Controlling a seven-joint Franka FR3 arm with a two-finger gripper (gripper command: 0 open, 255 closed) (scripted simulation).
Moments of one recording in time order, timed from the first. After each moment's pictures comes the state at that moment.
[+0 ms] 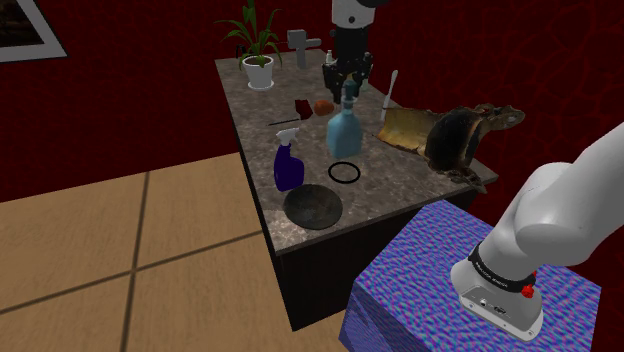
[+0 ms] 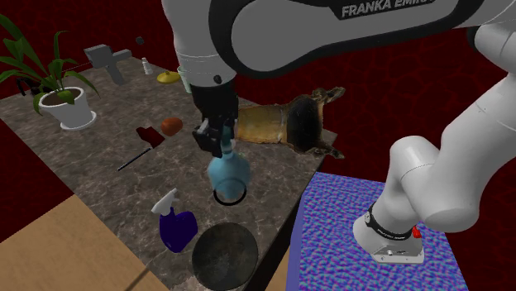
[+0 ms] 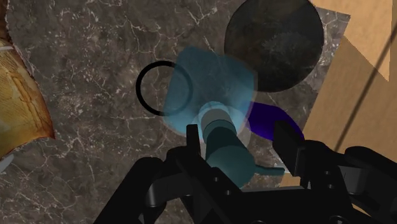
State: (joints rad) arm 0.11 -0.21 0.06 -1.91 -0.03 1.69 0.32
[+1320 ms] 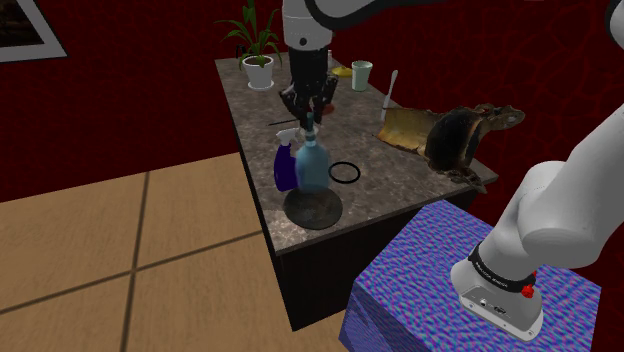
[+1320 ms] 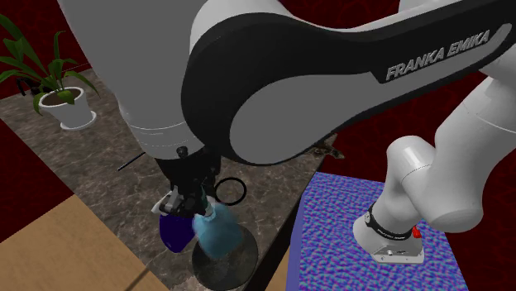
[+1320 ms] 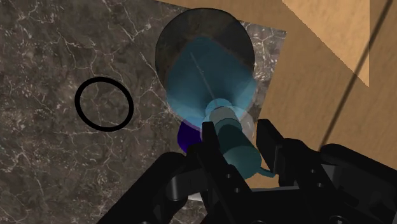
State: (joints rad) arm 0.21 -0.11 0.21 -1.84 -0.02 1.71 0.57
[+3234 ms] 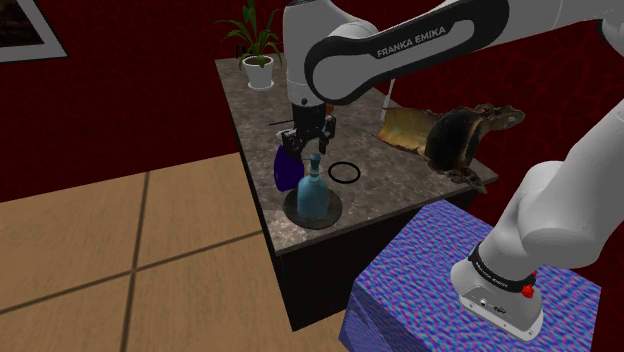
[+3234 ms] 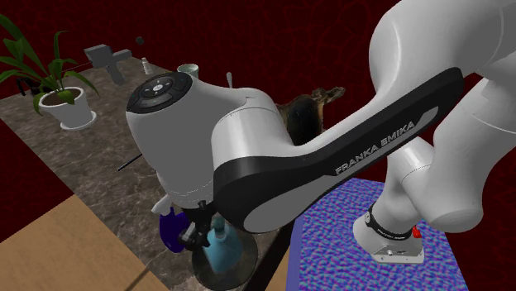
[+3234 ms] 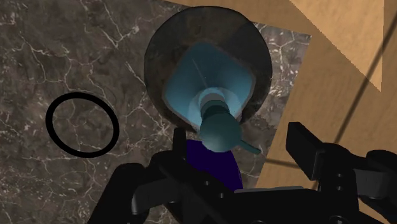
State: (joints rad) arm 0.21 -0.09 0.22 -2.09 -0.02 1.98 0.58
